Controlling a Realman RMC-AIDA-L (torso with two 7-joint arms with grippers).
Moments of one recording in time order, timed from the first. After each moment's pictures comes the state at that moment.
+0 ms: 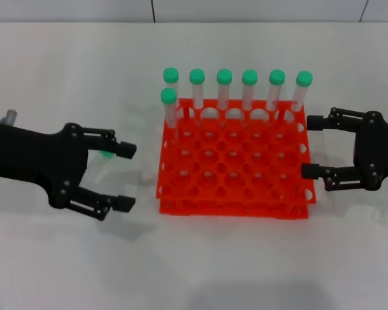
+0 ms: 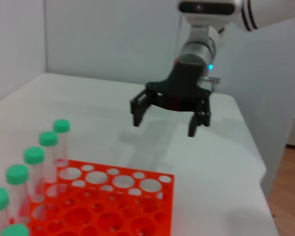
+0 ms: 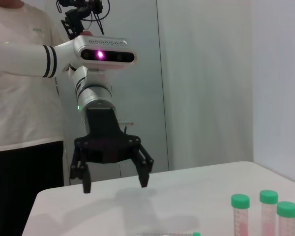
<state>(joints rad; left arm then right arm) -0.55 -1.94 0.86 0.85 2.03 1.91 -1.38 0.45 1.92 -1.12 -0.60 -1.51 -1.63 1.12</state>
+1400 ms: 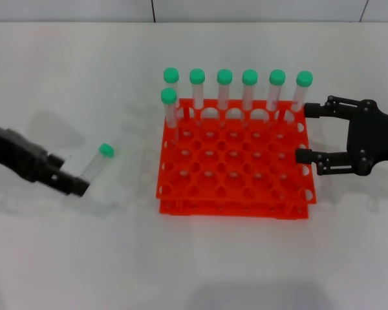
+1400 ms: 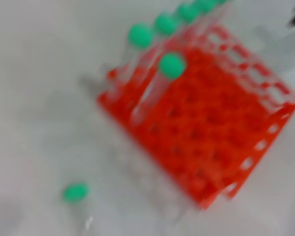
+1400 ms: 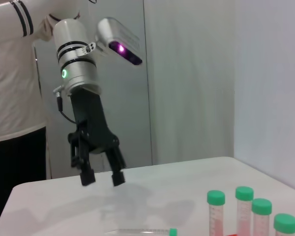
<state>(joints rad) -0.57 -1.96 0.95 1.27 2.41 1.93 -2.31 0.48 1.93 -1.10 -0.61 -1.52 -1.56 1.12</state>
